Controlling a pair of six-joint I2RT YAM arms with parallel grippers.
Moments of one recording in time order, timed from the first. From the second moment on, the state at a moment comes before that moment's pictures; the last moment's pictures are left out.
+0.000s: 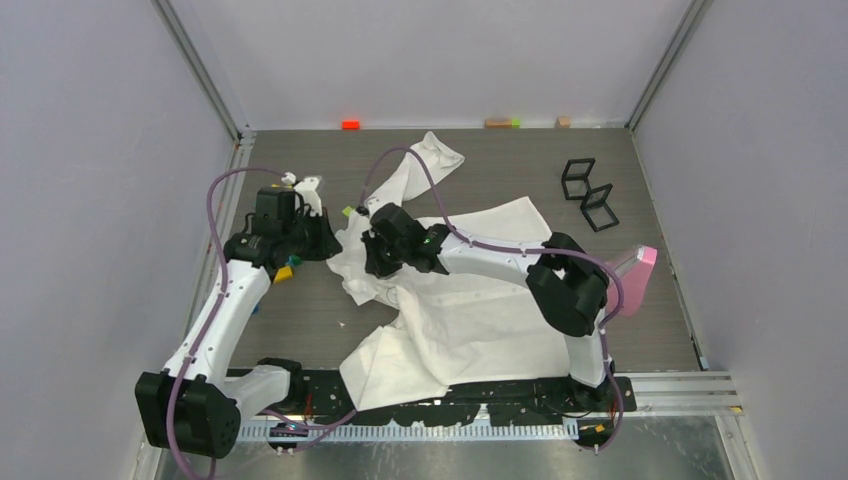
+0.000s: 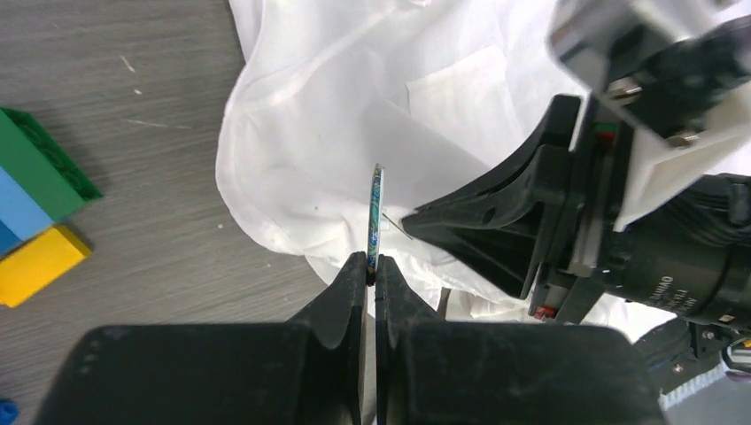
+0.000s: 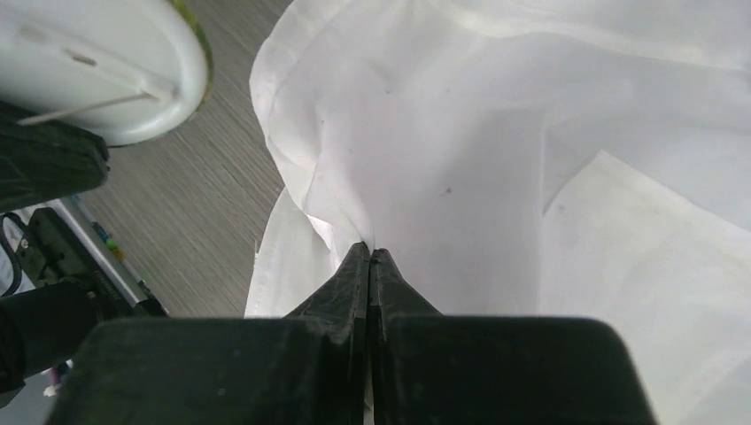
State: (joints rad) left arm -0.15 1.08 0.95 -0.65 0.29 -0.16; right arm 0.99 1.99 1.47 -0.21 -0.09 0.42
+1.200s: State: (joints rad) left arm -0.31 1.21 0.88 -0.62 0.22 -0.32; right arm 1.06 1.77 1.28 -0.07 0.09 0.42
